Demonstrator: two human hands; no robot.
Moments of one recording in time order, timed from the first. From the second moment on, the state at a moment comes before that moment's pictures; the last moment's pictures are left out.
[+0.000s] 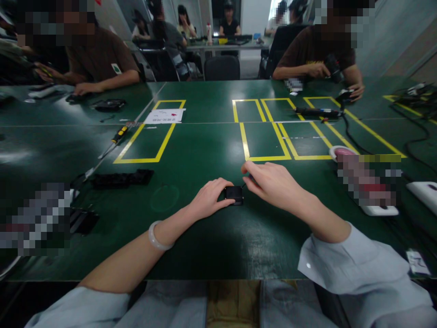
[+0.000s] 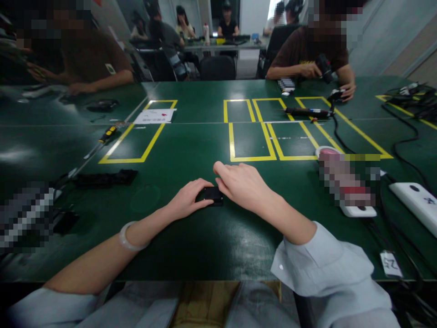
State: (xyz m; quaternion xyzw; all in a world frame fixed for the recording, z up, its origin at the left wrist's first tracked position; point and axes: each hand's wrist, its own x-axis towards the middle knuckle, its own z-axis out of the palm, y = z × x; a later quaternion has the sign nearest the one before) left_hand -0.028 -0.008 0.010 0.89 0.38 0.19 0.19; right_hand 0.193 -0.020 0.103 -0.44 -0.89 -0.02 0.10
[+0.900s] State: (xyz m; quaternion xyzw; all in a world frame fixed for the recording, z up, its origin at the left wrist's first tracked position) left_hand -0.025 0.002 0.011 0.89 0.38 0.18 0.19; right_hand 0.197 -0.007 0.098 -0.50 -0.85 0.02 0.12
